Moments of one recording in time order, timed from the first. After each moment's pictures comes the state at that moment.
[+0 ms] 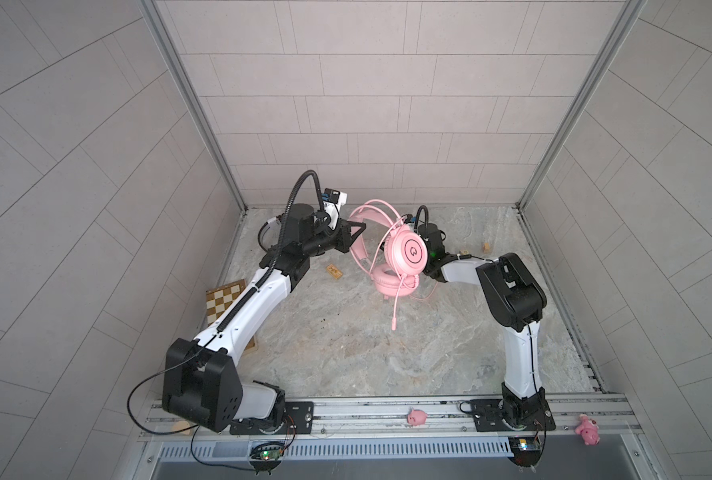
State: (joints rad) left arm -0.31 1.37 1.14 -0.01 0.60 -0.30; right arm 0.38 2.10 1.24 0.49 -0.50 0.51
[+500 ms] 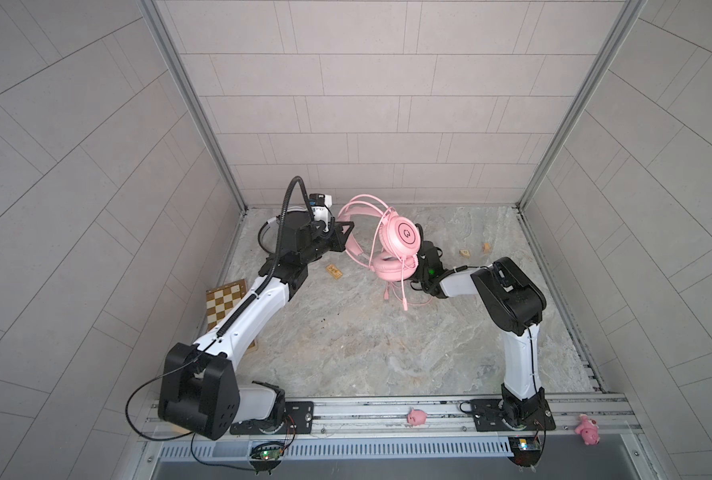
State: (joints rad) left arm -0.29 1.32 1.00 0.10 0.35 -0.45; right arm 0.46 2.04 1.02 0.54 -0.50 0.49
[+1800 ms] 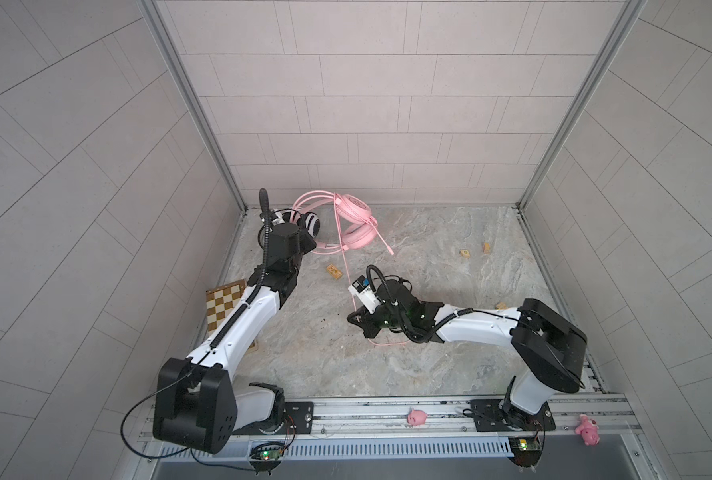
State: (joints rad) left arm -0.20 1.27 0.92 -0.03 -0.27 -0.63; right arm 0.95 1.64 0.95 0.14 -0.25 0.31
